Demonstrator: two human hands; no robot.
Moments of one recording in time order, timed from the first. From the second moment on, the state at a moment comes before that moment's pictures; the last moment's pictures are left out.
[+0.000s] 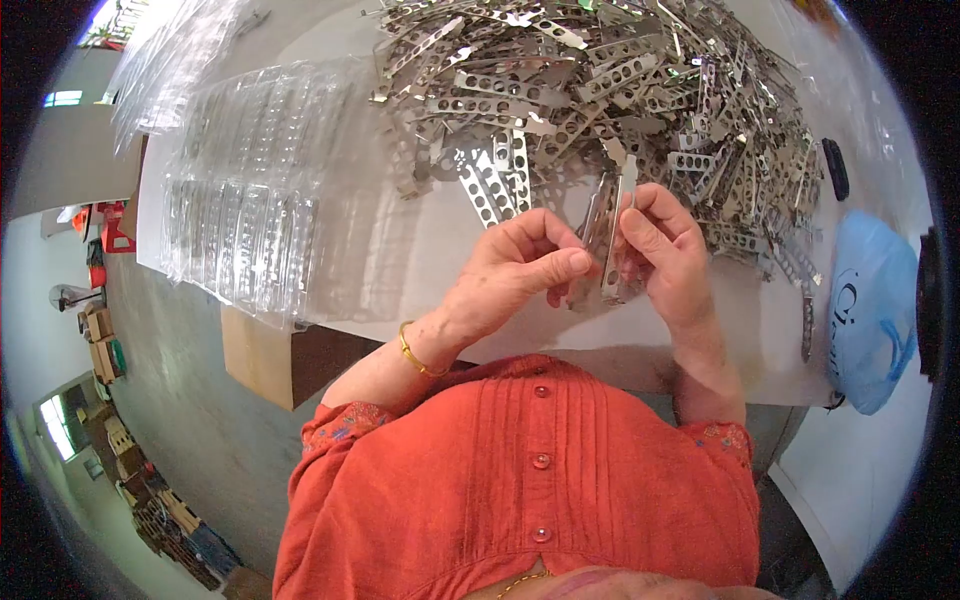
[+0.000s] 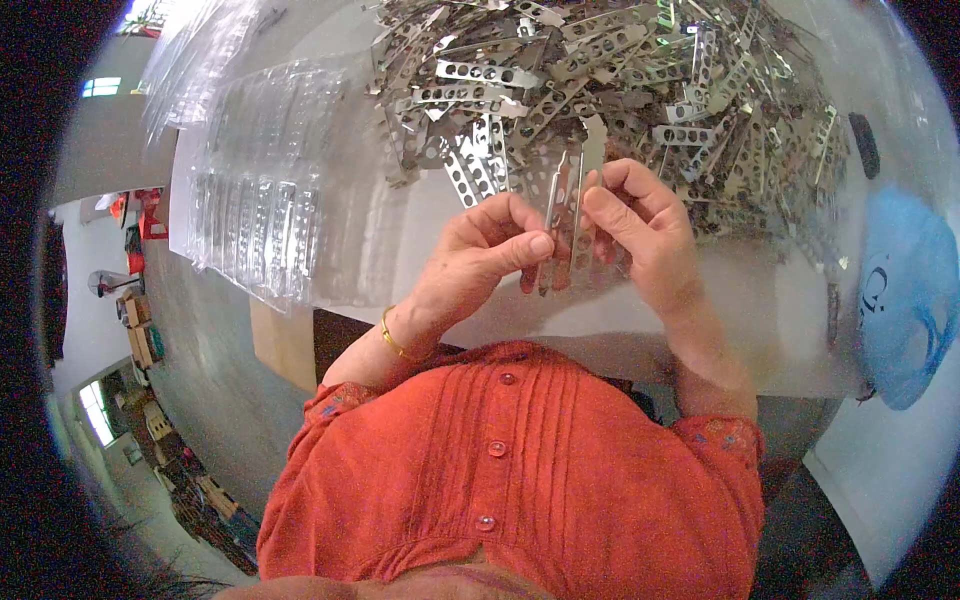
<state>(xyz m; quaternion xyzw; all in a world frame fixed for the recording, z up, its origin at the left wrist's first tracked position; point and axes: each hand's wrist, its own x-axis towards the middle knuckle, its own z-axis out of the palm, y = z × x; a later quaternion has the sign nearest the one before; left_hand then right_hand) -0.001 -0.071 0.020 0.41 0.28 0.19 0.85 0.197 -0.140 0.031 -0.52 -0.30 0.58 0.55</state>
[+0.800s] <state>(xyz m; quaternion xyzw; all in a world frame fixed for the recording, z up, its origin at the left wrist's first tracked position) -0.001 -0.076 0.027 0.47 0.33 0.24 0.78 0.189 -0.140 0.031 -0.52 -0.34 0.61 0.50</state>
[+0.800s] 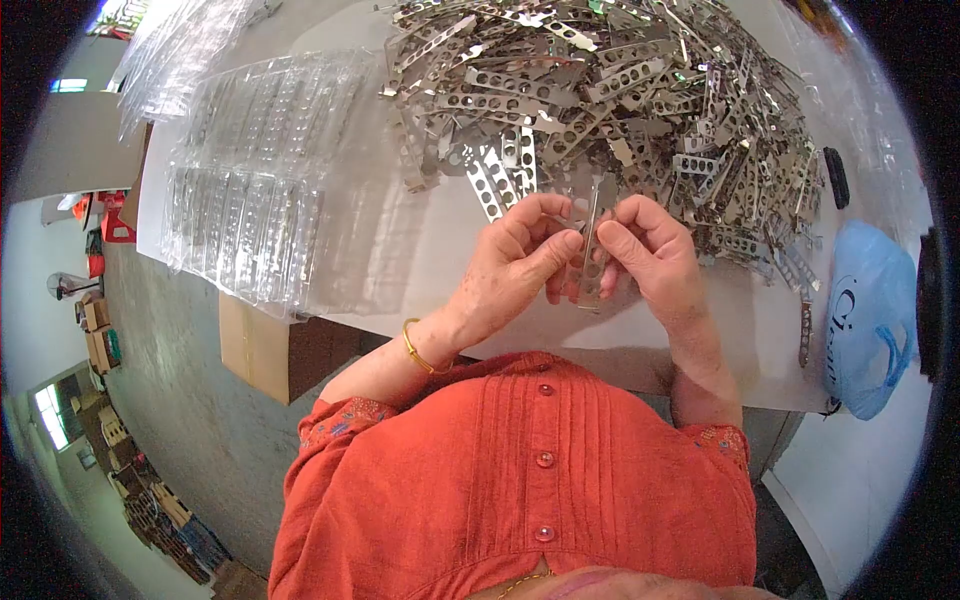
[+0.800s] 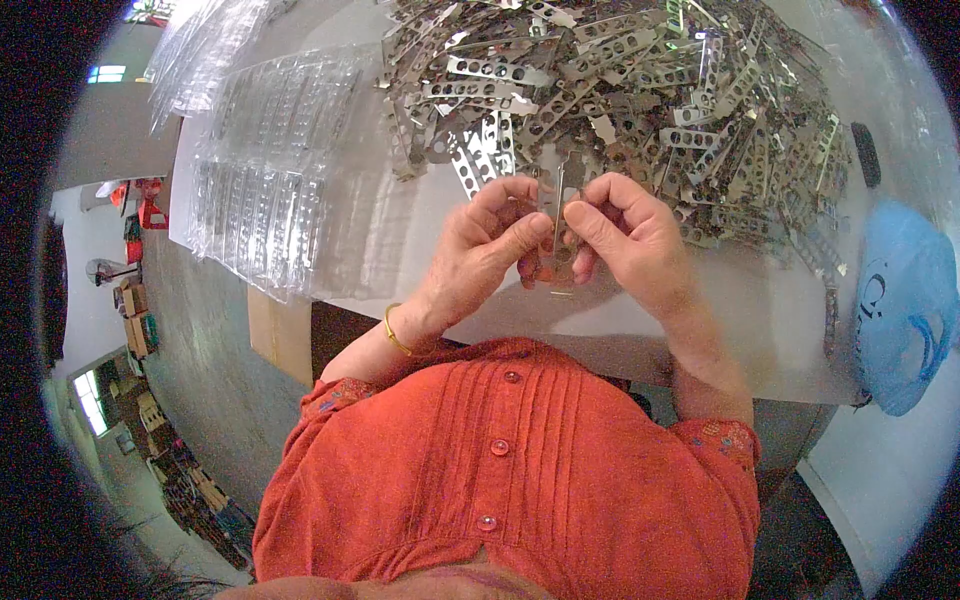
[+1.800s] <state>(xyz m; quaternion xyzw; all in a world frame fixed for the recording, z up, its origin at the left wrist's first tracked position) -0.004 -0.078 0.013 0.41 0.24 0.25 0.84 0.188 -0.145 0.037 -0.57 -0.51 0.46 0.45</state>
